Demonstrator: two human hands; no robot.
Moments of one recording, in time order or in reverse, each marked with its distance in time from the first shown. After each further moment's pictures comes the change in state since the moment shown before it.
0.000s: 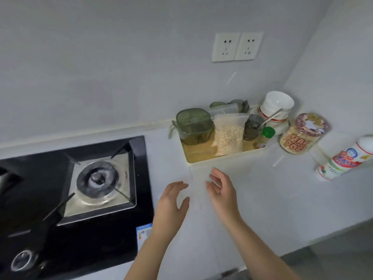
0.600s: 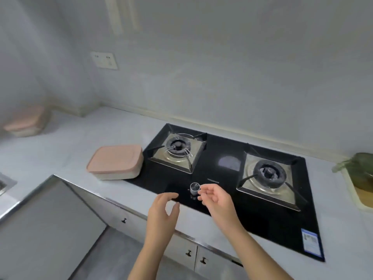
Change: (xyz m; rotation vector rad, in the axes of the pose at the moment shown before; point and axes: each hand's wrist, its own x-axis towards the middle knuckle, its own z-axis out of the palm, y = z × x) left_hand -0.320 -0.186 -0.352 -0.054 0.732 -0.402; right_hand -0.320 -0.141 0.351 -0.008 -0.834 -0.193
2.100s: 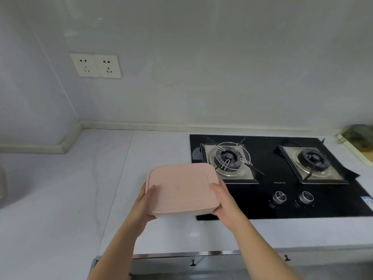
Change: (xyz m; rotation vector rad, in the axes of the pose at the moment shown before) left_hand 0.355 -0.242 -0.288 -0.563 -0.712 -0.491; right_hand 0.191 -0.069 0.358 0.519 0.323 0.312
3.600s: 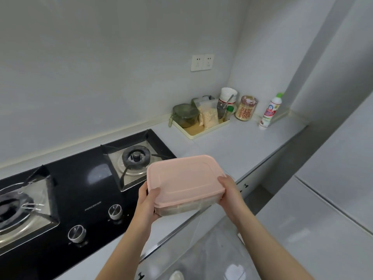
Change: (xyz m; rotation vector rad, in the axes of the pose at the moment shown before) left_hand -0.011 -0.090 0.629 0.112 -0.406 -0.007; right_hand -0.166 -0.084 -0.589 0.265 0.681 -0.228
